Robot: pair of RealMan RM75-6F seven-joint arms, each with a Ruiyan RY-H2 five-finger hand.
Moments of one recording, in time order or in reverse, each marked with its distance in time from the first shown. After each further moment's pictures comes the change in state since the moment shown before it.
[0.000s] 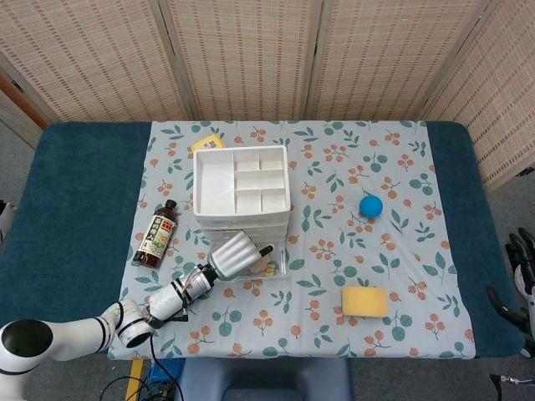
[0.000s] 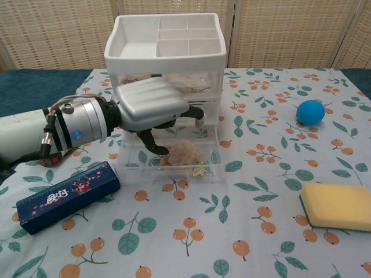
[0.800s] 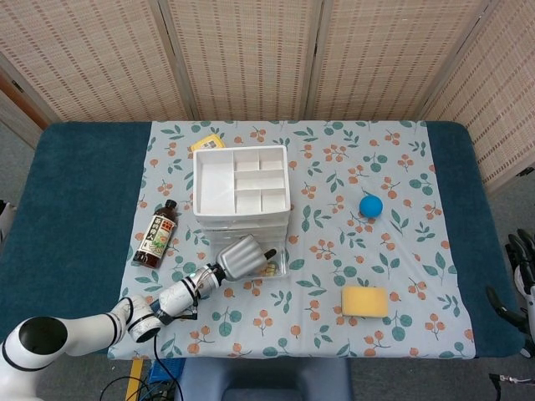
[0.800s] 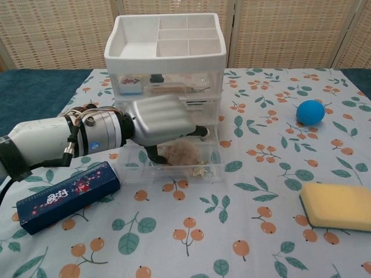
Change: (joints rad) left arm -0.047 -0.051 -0.001 0.070 -0.026 -0.130 0.138; right arm 0.000 -0.008 0.001 0.010 0.009 -0.007 0.007
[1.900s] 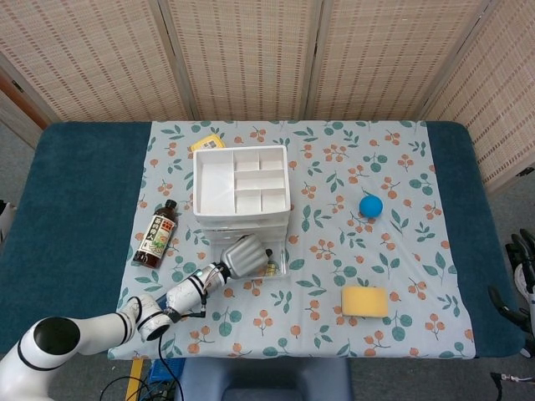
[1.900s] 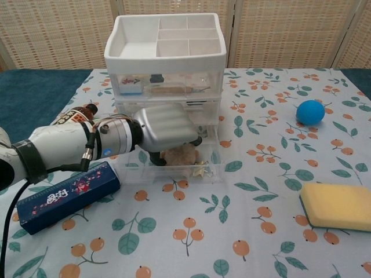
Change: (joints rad) left arm -0.023 -0.059 -0.011 0.068 -0.065 -0.073 0.107; right arm 0.000 -0.010 0.002 0.022 0.020 -0.014 0.018
